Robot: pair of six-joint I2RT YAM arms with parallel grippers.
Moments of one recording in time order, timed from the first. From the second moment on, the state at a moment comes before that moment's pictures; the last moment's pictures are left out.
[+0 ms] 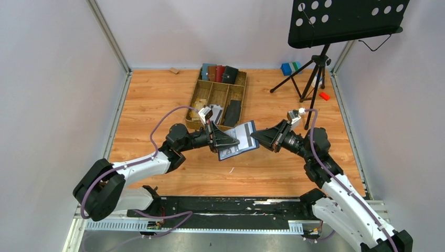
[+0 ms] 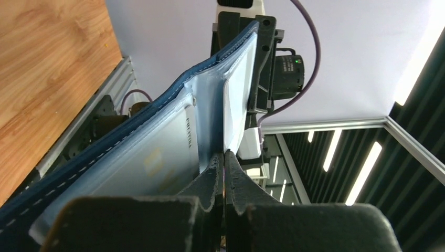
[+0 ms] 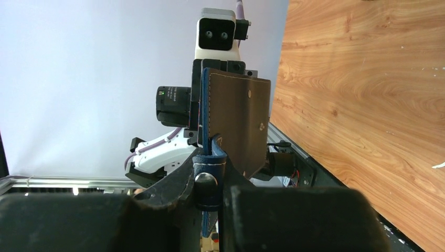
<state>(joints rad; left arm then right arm) -0.72 1.24 0.50 0.85 0.63 -1.61 0.46 0.70 0.52 0.14 -0.55 1.38</state>
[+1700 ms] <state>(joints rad) -0.73 1.29 0.53 0.85 0.65 -1.58 0.40 0.69 0.53 -0.01 -0.58 1.35</state>
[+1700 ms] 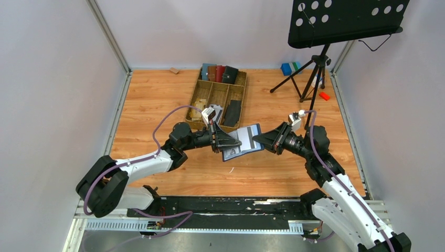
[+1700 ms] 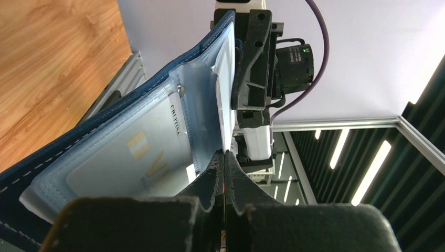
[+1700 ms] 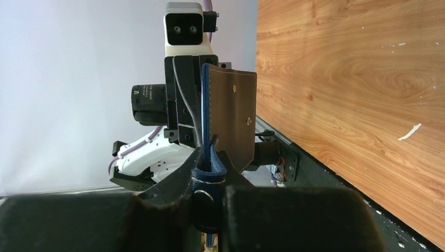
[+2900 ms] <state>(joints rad) -0.72 1.39 0.50 1.07 0.67 -1.67 0.40 0.66 0.53 -0.04 -0.57 1.38</state>
